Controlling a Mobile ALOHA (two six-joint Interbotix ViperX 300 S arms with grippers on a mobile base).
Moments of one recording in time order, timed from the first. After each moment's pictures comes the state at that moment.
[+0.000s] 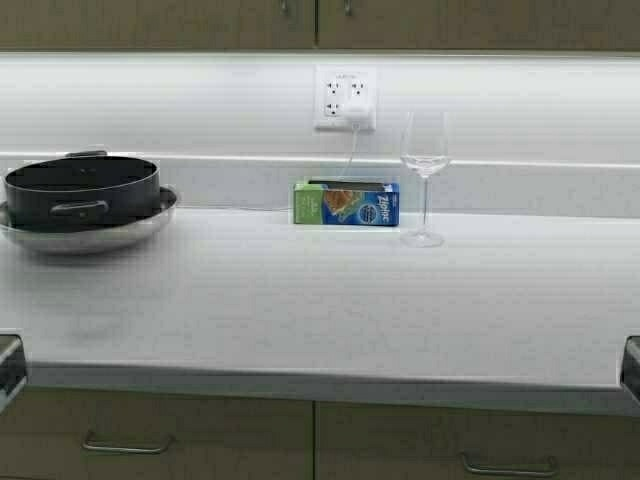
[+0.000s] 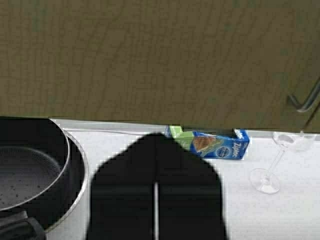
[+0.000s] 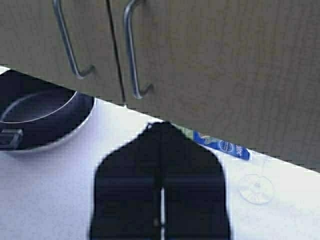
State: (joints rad) left arm -0.12 -0.35 0.73 0.60 -0.32 -0.74; right arm 0.45 -0.38 0.60 -0.81 -0.02 0.84
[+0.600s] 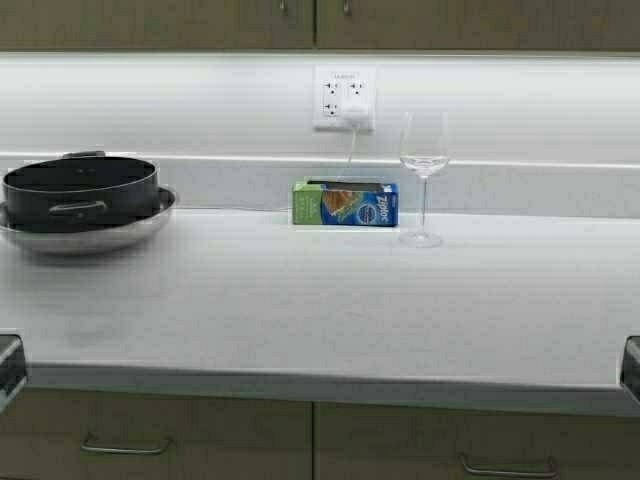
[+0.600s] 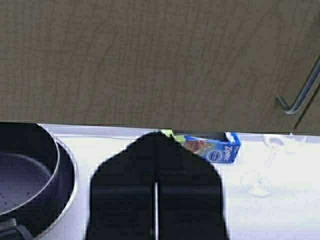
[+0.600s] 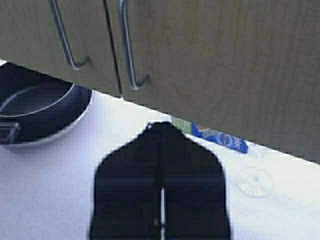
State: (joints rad) left arm -0.12 -0.35 0.75 0.60 -0.36 -0.74; right arm 0.45 -0.38 0.62 -0.81 -0.02 0.84
